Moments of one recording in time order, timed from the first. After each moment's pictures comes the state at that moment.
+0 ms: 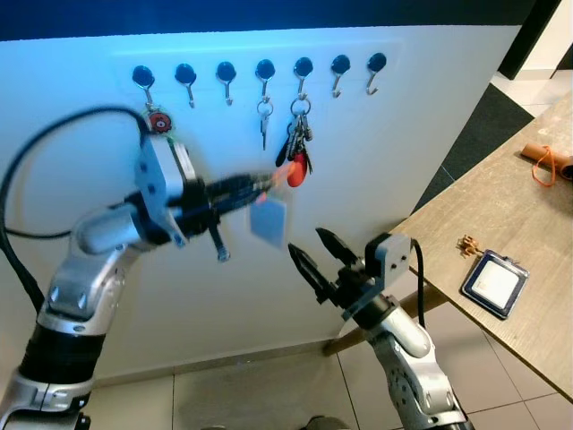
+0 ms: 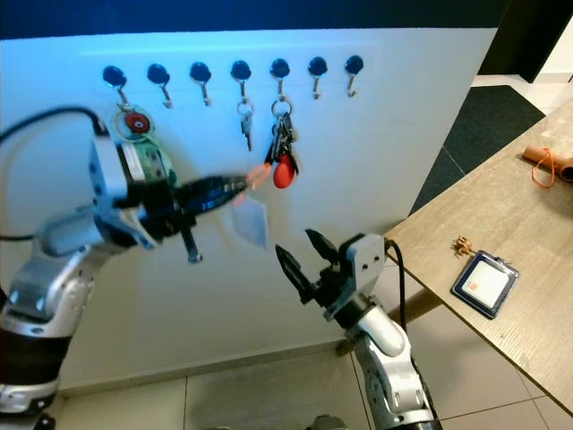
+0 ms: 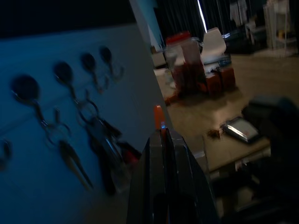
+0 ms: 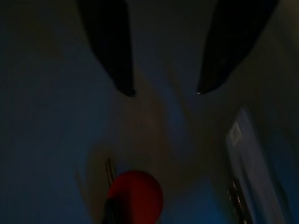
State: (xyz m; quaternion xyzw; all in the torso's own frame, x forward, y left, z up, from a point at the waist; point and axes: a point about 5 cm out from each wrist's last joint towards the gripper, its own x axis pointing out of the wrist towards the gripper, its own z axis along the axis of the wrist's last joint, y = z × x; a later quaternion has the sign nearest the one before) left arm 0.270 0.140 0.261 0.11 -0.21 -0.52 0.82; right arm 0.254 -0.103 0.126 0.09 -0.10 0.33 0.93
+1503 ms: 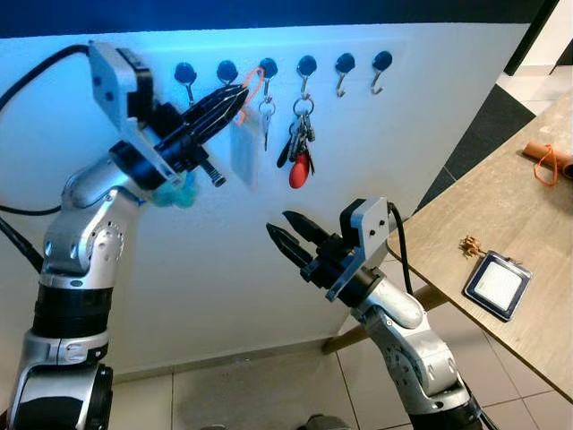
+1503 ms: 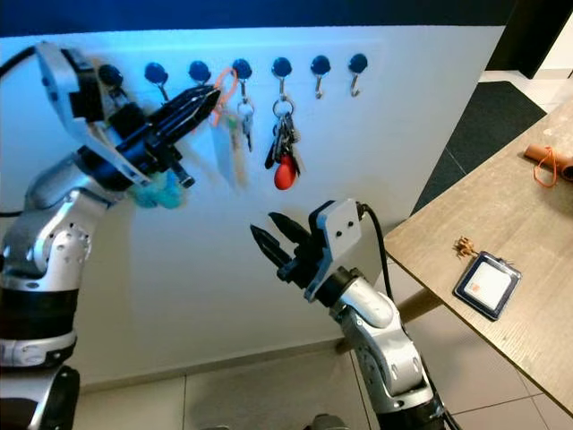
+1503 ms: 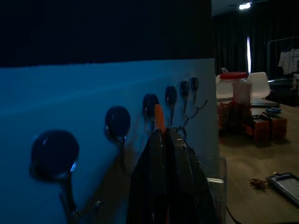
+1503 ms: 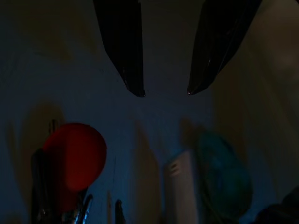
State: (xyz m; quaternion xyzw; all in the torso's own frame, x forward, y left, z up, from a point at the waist) left arm 0.302 0.159 0.285 0.01 -0.24 -0.44 0.87; right arm 0.255 -0.076 0.166 0.08 -0.08 0.39 0.91
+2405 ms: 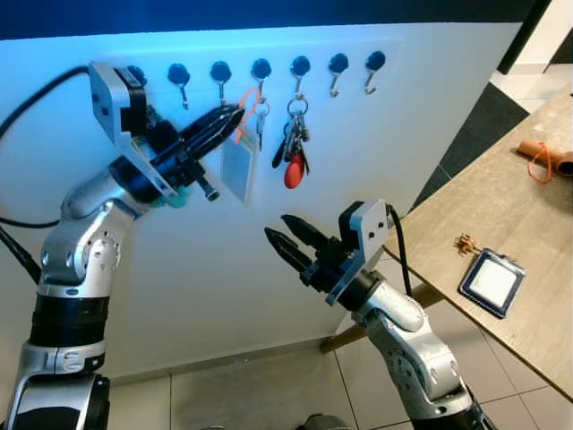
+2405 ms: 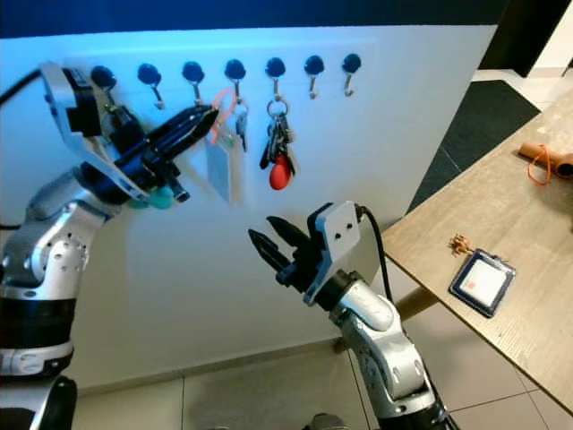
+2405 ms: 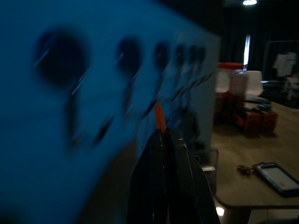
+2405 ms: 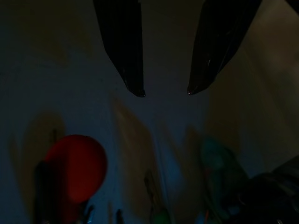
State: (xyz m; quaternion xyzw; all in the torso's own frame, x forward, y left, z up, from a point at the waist) left arm 0.306 0.173 0.255 -0.03 -0.18 -0.43 0.89; right arm 0.251 -0.076 0.162 0.08 -0.07 0.39 0.91
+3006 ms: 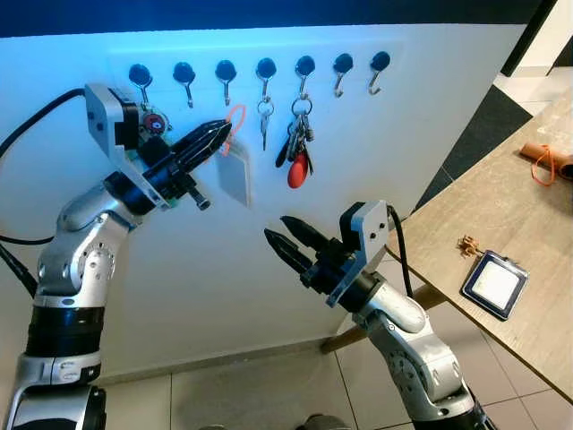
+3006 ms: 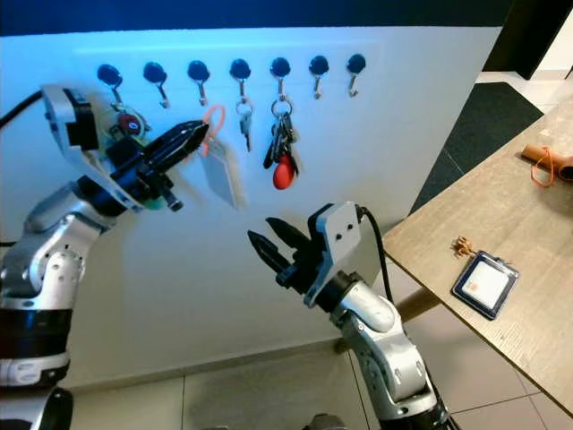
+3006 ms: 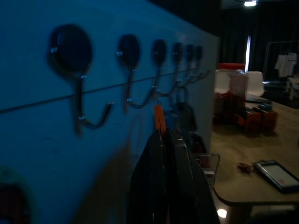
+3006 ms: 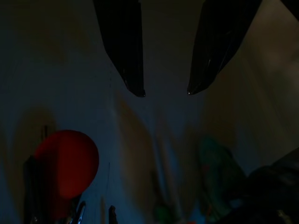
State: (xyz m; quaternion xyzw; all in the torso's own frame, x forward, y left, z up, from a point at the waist) left arm 0.297 0.174 0.254 -0.02 -0.19 -0.44 0.88; right arm 0.250 -0.076 0.164 0.09 -0.07 0.40 0.91
